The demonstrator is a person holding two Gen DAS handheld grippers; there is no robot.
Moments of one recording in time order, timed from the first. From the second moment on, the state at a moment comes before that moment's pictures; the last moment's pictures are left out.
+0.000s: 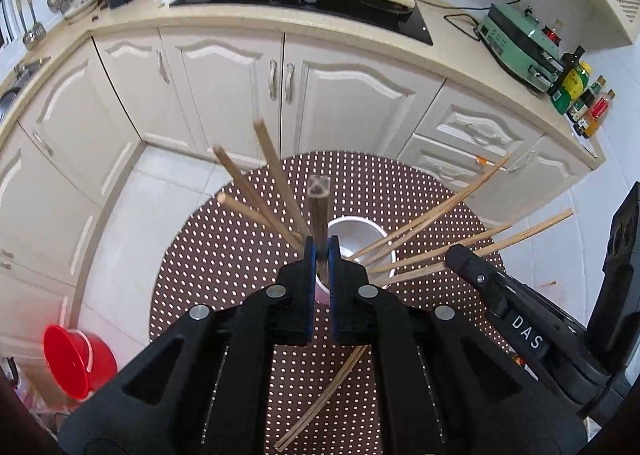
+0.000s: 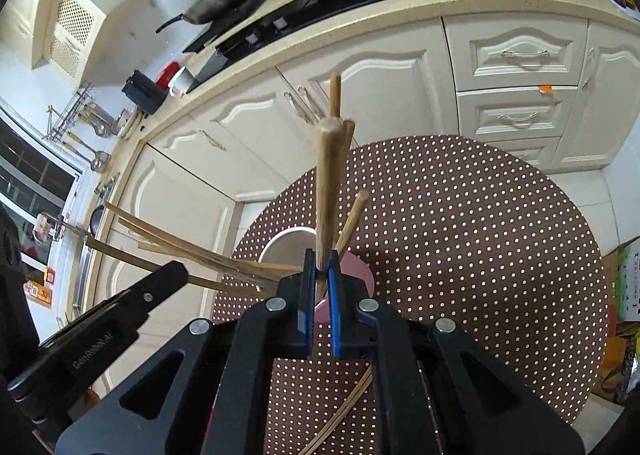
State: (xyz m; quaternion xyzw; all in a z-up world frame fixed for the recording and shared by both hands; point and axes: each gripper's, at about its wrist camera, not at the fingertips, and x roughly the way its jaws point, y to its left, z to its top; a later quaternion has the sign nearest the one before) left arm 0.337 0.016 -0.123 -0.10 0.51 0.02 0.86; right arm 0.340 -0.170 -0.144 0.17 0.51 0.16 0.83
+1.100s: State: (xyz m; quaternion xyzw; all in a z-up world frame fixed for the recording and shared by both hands) left arm 0.317 0.019 -0.125 -0.08 0.48 0.00 0.87; right arm 0.319 -0.173 -0.145 0.17 0.52 0.15 0.82
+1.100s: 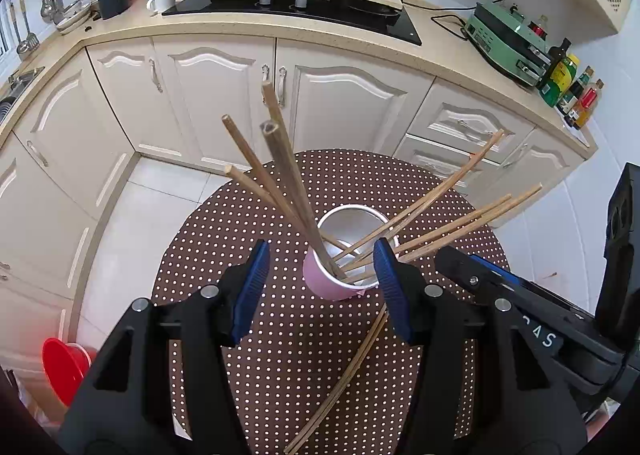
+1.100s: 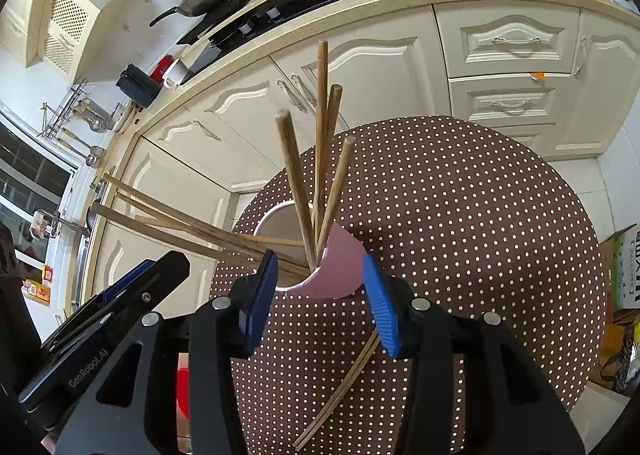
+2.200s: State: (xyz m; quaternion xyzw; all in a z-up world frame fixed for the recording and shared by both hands) left arm 0.277 0.033 -0.138 -0.05 0.51 0.01 0.86; right arm 0.263 -0.193 -0.167 0.19 0.55 0.07 0.81
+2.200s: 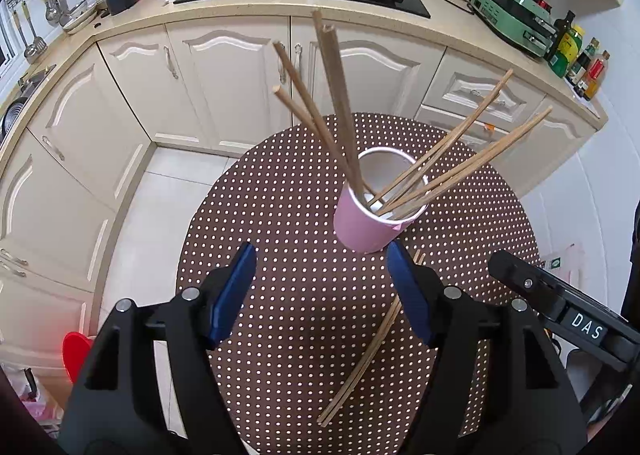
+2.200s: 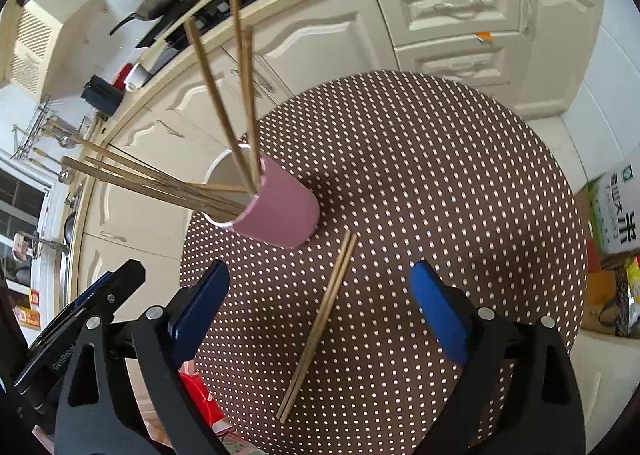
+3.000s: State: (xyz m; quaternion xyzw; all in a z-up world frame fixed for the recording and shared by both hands) left arm 0.283 0.035 -0.216 0.04 0.59 -0.07 0.81; right arm 0.226 -0.168 -0.271 0.21 0.61 -0.05 0.76
